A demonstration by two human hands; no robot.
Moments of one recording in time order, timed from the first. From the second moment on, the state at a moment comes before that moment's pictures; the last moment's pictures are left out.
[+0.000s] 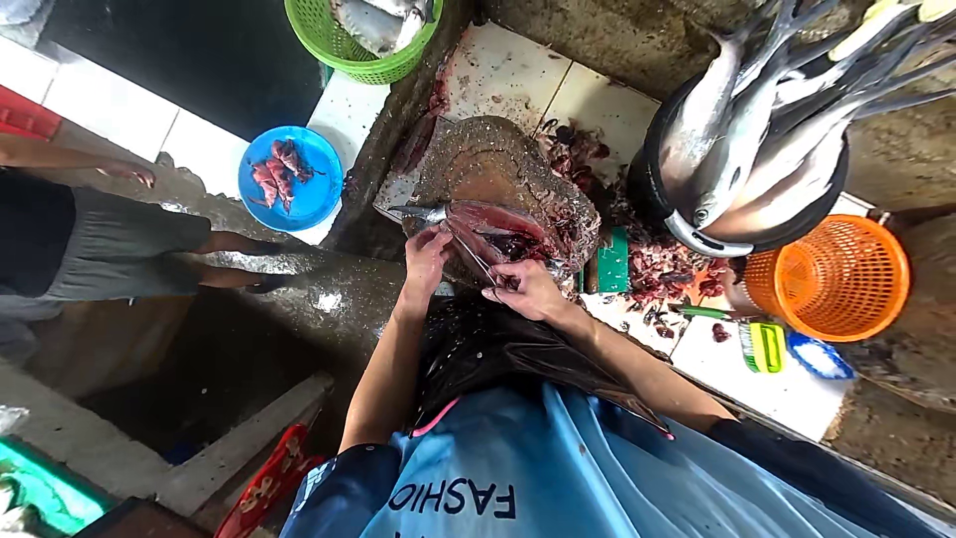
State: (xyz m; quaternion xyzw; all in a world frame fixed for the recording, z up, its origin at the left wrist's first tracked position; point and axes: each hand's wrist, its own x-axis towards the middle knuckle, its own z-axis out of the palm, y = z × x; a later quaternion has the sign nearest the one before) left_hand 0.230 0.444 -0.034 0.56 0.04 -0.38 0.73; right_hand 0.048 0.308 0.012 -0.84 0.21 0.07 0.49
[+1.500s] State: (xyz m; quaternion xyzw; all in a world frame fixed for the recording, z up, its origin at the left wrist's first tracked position) left_hand 0.199 0.423 -0.007 0.54 0.11 -0.36 0.76; right_hand 0.053 0.281 0.055 -0.96 0.19 -0.08 0.17
